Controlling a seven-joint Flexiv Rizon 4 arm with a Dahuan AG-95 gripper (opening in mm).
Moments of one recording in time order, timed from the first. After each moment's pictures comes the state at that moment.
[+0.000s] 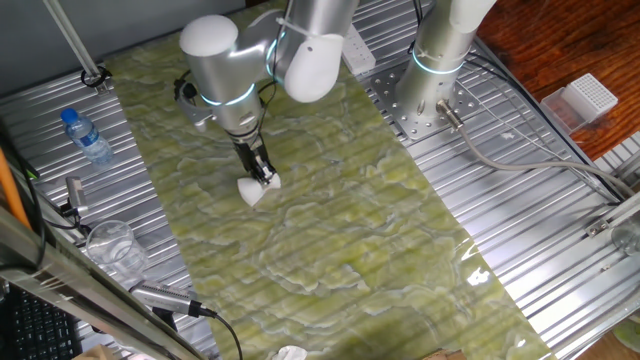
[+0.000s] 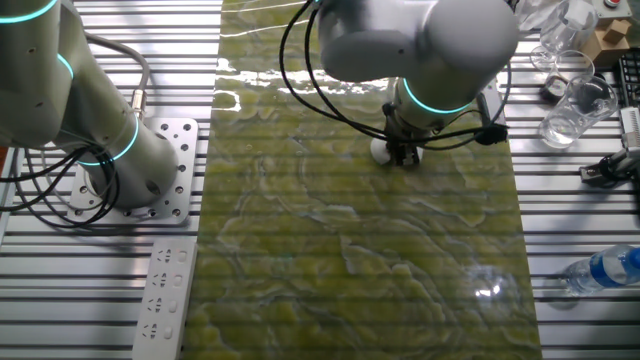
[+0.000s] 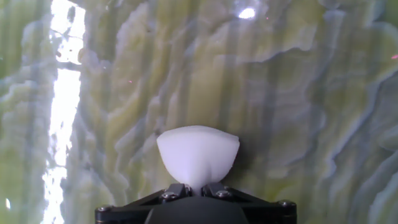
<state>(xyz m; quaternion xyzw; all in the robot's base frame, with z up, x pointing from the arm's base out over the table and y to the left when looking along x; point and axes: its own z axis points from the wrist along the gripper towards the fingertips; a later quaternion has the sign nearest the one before) 0.500 0.050 0.009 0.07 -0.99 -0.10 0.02</state>
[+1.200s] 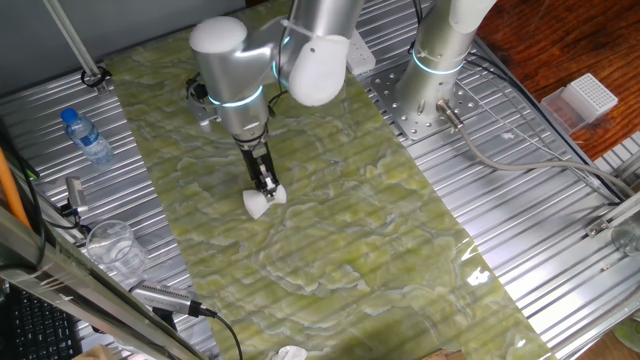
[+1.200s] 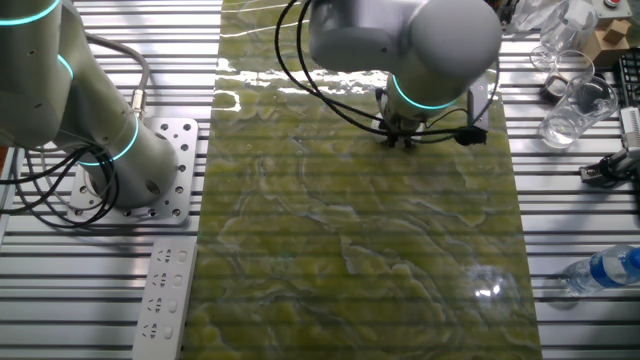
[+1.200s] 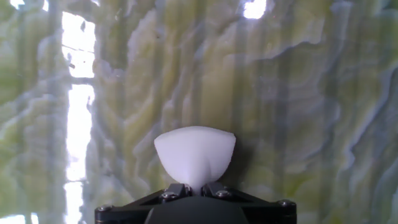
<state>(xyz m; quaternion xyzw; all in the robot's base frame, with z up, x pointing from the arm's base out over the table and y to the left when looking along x) 0.500 0.087 0.013 -0.01 -0.99 -0.13 0.00</state>
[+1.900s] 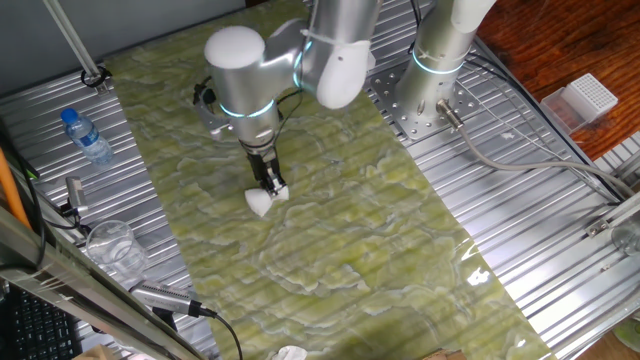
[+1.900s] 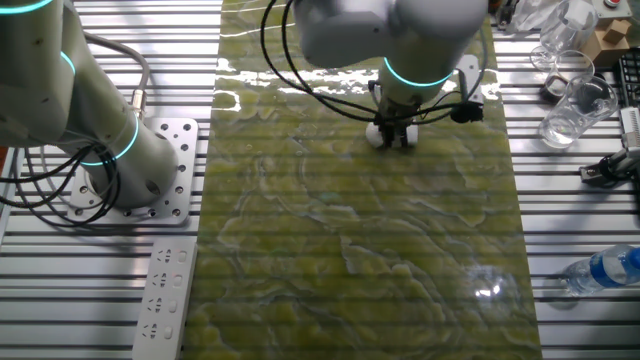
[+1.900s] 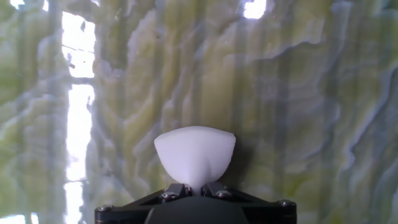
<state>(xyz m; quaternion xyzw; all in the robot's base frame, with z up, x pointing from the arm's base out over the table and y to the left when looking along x) 0.486 0.065 0.010 0.04 -1.00 -0.06 -0.01</state>
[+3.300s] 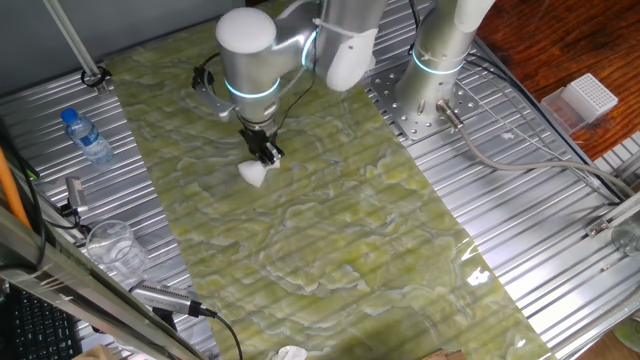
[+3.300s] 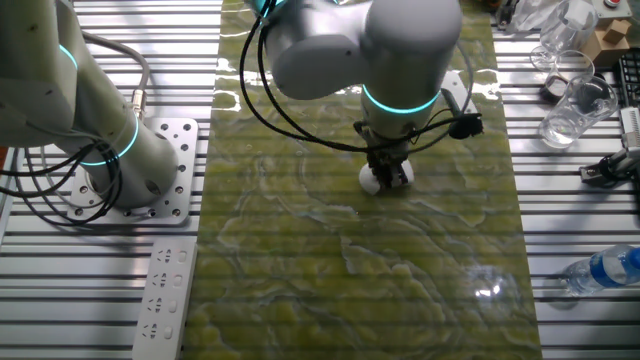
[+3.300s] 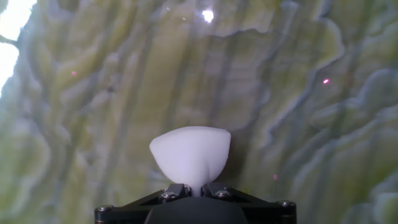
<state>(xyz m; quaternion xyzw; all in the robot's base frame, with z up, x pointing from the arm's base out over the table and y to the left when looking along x) 0.472 -0.021 0.018 0.16 -0.99 0.01 -0.01</state>
